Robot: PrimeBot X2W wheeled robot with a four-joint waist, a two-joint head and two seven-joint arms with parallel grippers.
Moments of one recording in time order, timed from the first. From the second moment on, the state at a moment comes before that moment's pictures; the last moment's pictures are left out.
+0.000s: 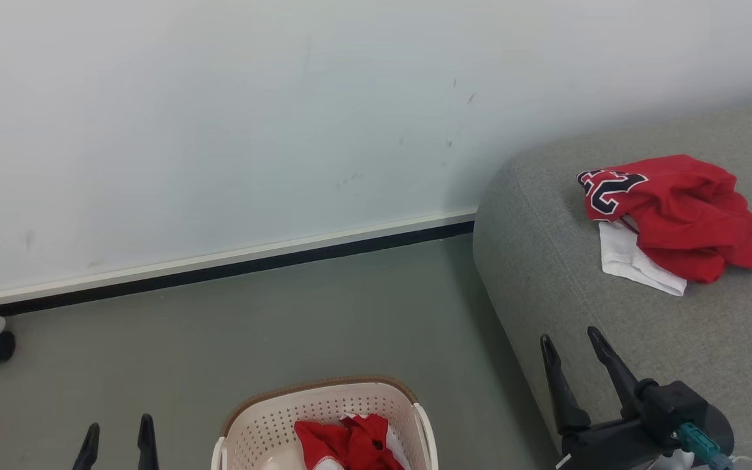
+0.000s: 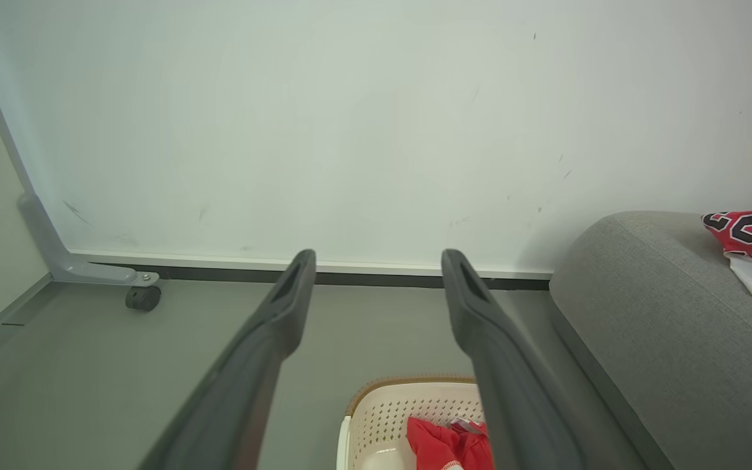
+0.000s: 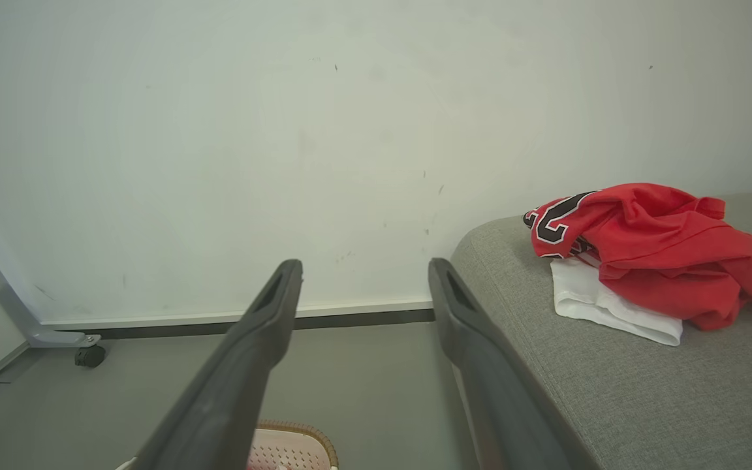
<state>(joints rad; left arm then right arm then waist) 0.19 0.22 -0.08 0.08 -0.47 0.08 -0.25 -0.13 -0.22 0.43 0.20 0.39 -0.11 -0.26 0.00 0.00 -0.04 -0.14</state>
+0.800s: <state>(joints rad) 0.21 0.19 -0.06 0.00 -0.42 0.10 -0.25 -0.07 -0.22 0.38 0.11 0.37 -0.12 -0.26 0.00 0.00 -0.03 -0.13</state>
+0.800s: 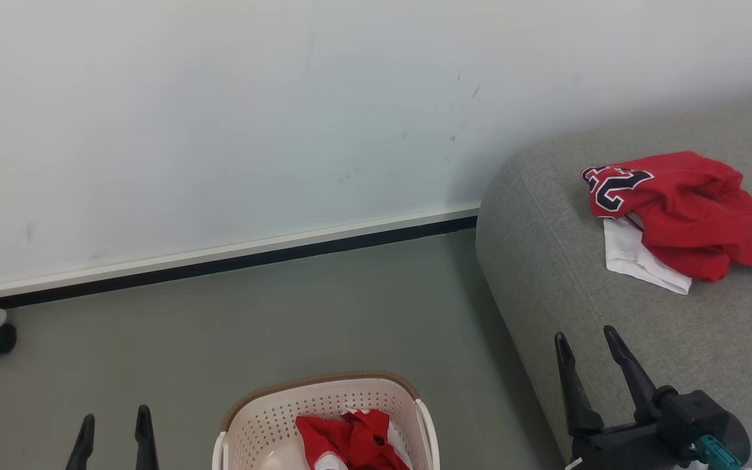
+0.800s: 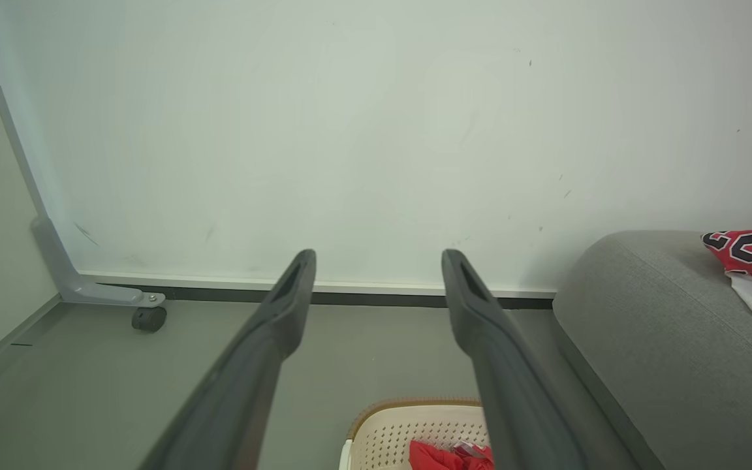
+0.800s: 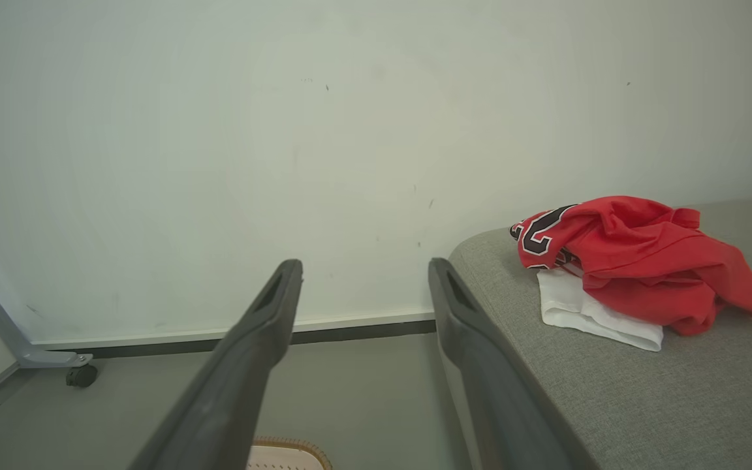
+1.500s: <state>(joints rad) 0.24 0.19 -0.05 -0.04 -0.41 0.10 -0.25 -0.05 -0.21 0.36 0.08 0.35 -0.12 -0.26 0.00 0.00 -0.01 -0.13</state>
